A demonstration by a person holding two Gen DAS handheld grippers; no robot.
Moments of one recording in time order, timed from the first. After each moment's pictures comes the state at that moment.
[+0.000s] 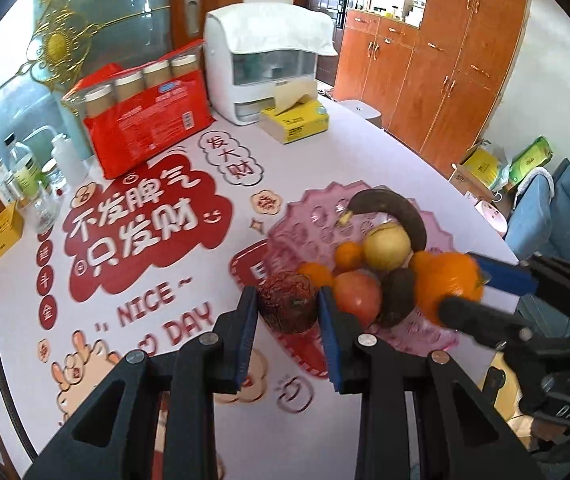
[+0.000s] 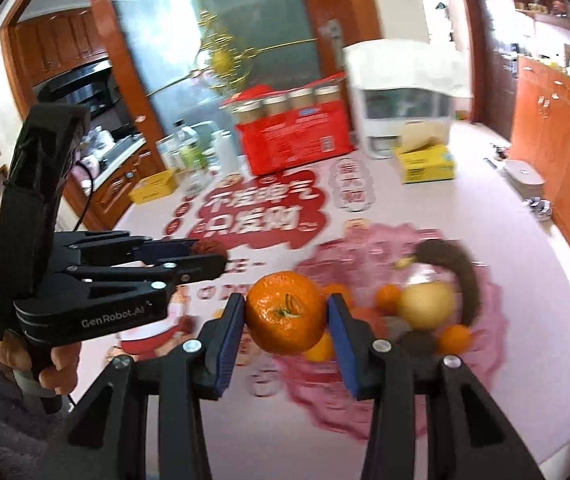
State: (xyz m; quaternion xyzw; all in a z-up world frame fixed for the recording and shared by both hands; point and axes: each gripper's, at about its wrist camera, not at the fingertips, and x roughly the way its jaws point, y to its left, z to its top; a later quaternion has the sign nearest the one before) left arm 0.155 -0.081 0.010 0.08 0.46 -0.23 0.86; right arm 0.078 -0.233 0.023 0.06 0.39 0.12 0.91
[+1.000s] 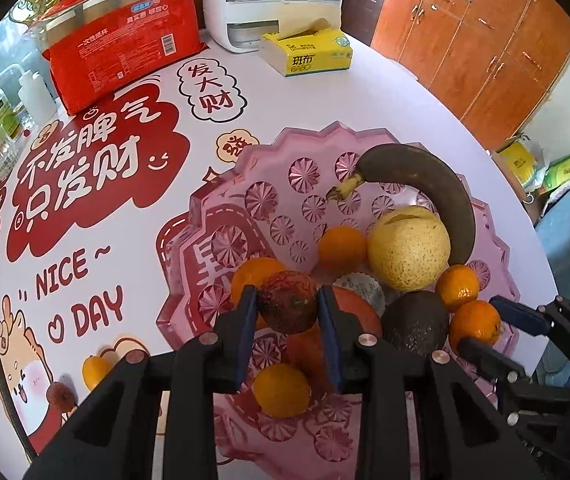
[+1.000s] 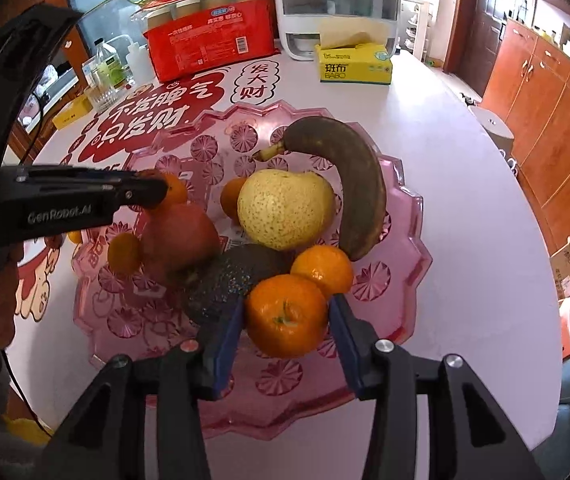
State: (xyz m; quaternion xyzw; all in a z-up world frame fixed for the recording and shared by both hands) left arm 0.205 -0.165 -0.096 0.05 0.54 -0.17 0.82; right arm 0.114 -0.328 -0.091 0.00 0.52 0.07 0.85
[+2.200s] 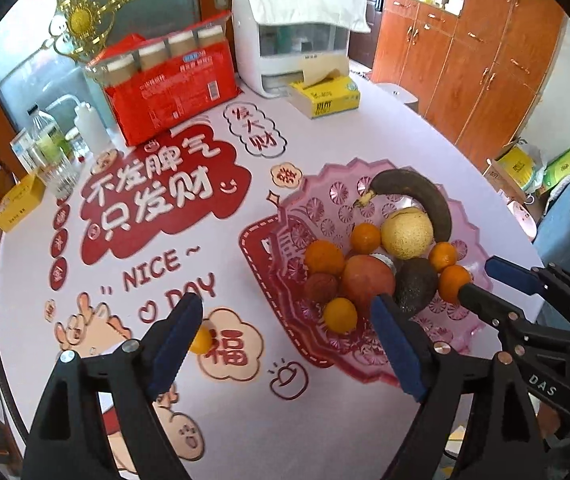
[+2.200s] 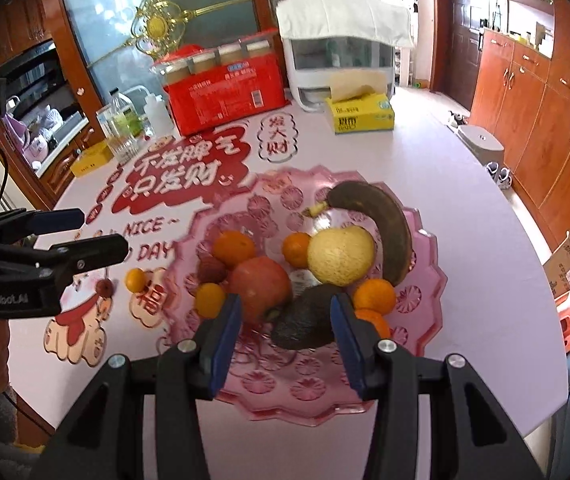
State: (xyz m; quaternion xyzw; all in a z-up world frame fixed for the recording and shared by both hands) left arm 0.143 -0.088 0.002 0.08 0.49 -0.16 0.85; right arm 0.084 -0.279 -0.026 0.04 0.45 0.06 0.89
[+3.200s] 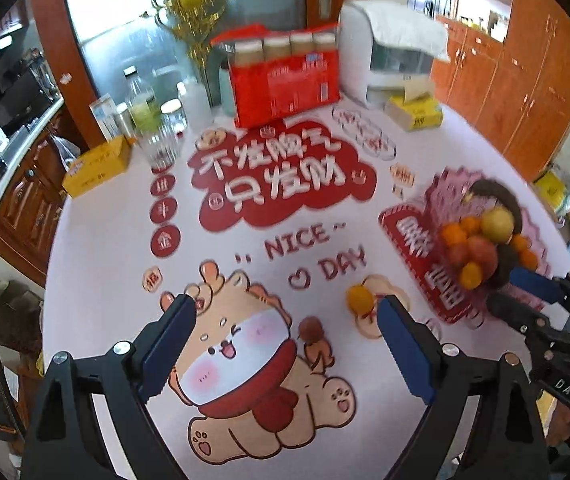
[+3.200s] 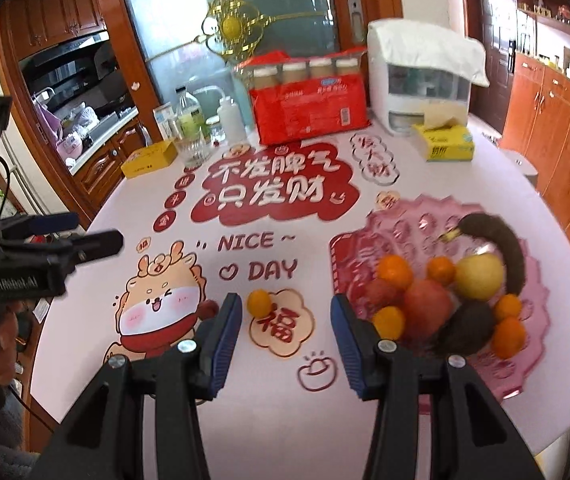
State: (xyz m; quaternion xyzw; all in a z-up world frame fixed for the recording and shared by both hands) left arm 0.135 0.098 0.004 0.07 0.48 -0.09 0.87; right arm 0.084 -0.118 -0.013 0.04 0.43 0.10 0.90
